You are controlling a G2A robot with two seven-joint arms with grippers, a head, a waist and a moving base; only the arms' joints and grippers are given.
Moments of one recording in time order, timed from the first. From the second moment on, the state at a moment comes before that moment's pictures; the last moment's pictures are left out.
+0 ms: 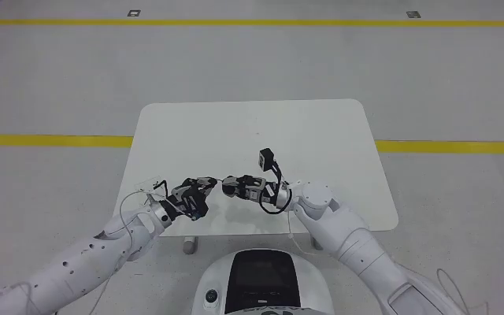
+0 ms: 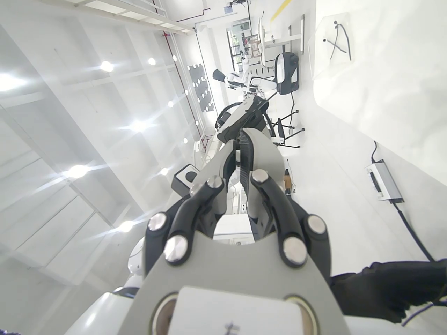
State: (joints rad) left arm 1.22 -0.56 -0.62 -1.70 1.57 0.11 0.35; right arm -1.14 -1.36 0.84 -1.24 0.53 -0.05 0.76
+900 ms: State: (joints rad) left arm 1.22 -0.56 -0.62 -1.70 1.57 0.11 0.35; right arm -1.16 -1.35 0.88 -1.24 0.50 -0.06 0.76
